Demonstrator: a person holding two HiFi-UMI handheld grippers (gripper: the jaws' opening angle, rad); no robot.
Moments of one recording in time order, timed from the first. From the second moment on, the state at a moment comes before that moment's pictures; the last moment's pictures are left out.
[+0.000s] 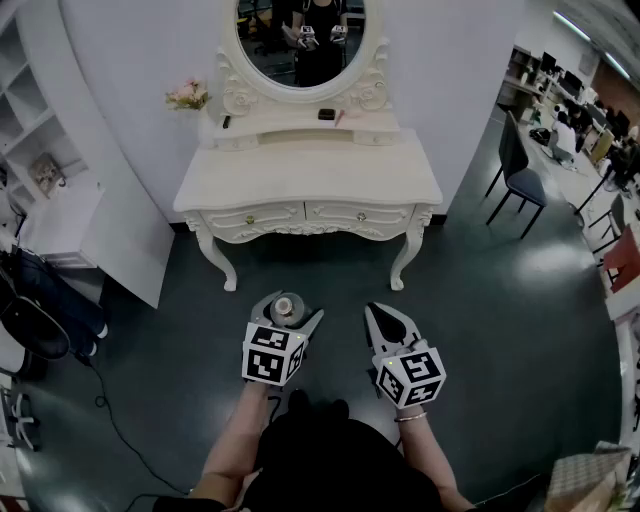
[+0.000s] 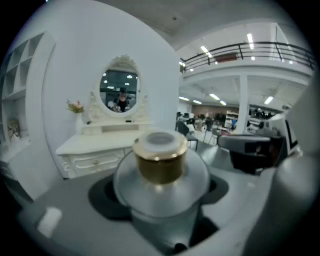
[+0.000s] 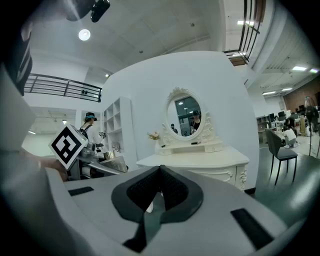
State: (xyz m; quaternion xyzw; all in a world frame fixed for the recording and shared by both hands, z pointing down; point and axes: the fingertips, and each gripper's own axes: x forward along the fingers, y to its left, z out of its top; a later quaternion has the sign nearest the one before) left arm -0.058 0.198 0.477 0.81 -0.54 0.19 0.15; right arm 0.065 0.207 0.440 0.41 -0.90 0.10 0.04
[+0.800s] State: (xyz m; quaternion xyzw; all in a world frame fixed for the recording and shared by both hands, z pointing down) left arm -0.050 0.192 0.487 0.79 -0.57 0.19 0.16; right arm 0.099 0.191 0.448 0.41 -0.90 0.11 0.03
